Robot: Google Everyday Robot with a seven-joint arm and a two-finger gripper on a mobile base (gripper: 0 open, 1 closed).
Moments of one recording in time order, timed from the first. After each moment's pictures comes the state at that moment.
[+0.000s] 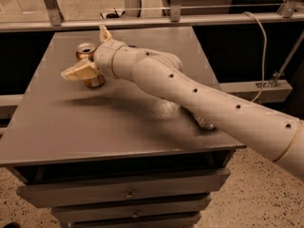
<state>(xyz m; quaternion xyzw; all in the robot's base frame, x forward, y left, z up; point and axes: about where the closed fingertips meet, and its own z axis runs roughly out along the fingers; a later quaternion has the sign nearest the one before) 0.663 0.177 0.924 -0.58 -0.45 -0.65 0.21</state>
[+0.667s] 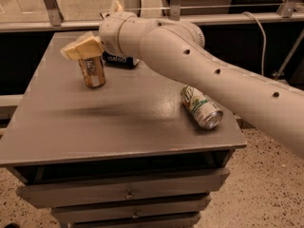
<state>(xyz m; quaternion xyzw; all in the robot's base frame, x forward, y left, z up) 0.644 0.140 0.998 -0.62 -0.41 -0.64 0.19</state>
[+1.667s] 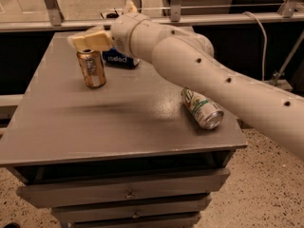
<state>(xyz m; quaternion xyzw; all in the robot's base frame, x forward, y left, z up) 0.652 0.108 1.010 -0.63 -0.33 -0.67 0.23</state>
